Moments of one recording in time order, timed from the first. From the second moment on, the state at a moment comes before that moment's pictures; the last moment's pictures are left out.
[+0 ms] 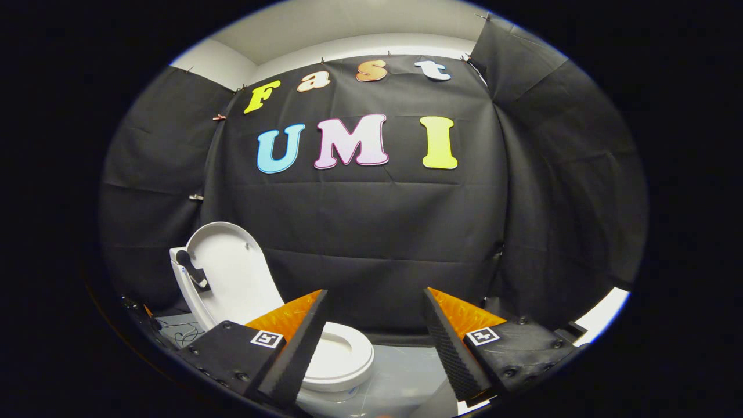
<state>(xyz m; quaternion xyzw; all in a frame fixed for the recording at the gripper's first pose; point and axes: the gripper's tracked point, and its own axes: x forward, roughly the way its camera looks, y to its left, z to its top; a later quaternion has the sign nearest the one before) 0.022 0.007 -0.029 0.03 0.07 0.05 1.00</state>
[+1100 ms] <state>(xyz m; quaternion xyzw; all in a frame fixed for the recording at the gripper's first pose) 0.021 0.009 -0.026 0.03 0.06 0.06 1.00</state>
